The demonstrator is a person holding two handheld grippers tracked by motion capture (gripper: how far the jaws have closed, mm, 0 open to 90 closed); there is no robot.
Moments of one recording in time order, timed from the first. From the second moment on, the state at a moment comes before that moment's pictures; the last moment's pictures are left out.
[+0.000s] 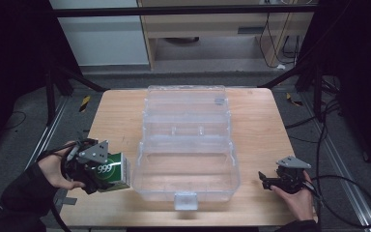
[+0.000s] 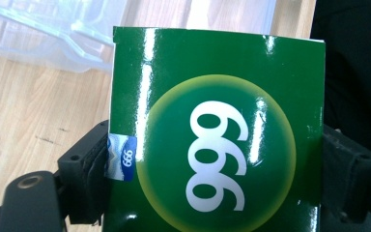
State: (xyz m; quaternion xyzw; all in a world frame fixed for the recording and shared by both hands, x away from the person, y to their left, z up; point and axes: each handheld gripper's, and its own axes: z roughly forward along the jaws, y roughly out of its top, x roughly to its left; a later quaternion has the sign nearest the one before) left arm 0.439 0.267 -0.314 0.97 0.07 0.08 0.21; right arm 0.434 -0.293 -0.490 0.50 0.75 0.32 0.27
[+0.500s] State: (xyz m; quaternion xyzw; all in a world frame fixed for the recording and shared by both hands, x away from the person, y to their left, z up) left arm 0.449 0.240 -0.307 0.97 0.06 0.08 0.21; right arm 0.434 -0.293 -0.490 0.51 0.75 0.32 0.27
